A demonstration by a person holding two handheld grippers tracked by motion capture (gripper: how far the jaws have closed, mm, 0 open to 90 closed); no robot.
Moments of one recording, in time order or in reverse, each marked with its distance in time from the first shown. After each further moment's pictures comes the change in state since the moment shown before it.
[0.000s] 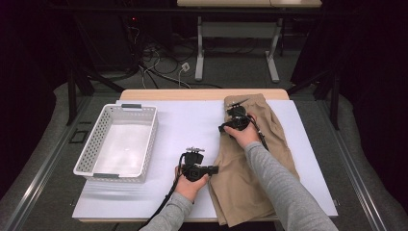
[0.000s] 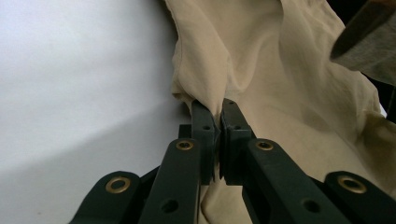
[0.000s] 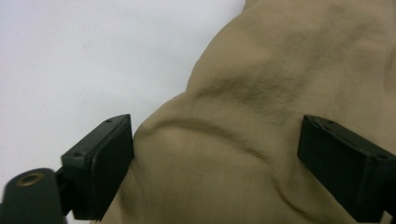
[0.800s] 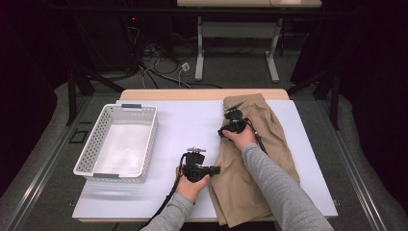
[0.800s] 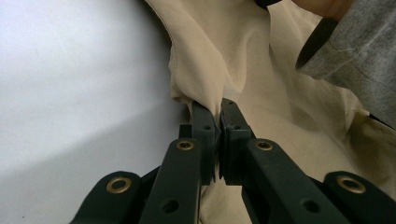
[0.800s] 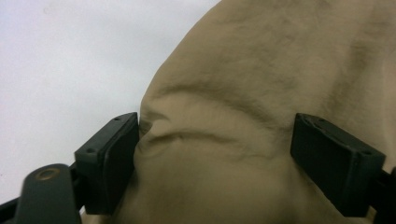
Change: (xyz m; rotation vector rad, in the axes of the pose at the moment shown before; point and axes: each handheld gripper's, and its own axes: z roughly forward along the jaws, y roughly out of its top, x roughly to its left) left arm -0.004 0.001 -0.002 -0.008 -0.015 0.010; right arm 0.003 -0.006 0.020 0.073 -0.046 -0.023
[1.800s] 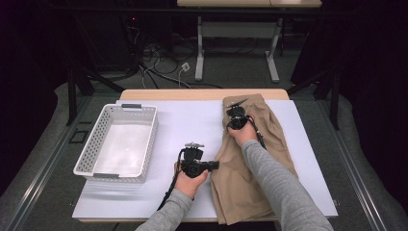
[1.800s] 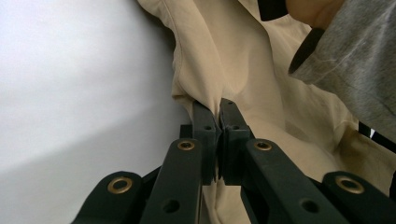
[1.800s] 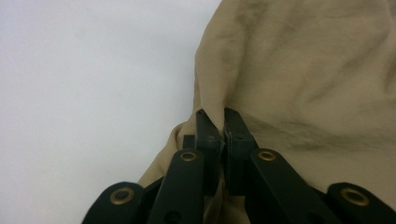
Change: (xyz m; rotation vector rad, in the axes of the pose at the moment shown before) left arm 0.001 0.013 -0.013 -0.029 0.006 0.001; right arm -0.005 0.008 -0.012 -0.034 0.077 0.032
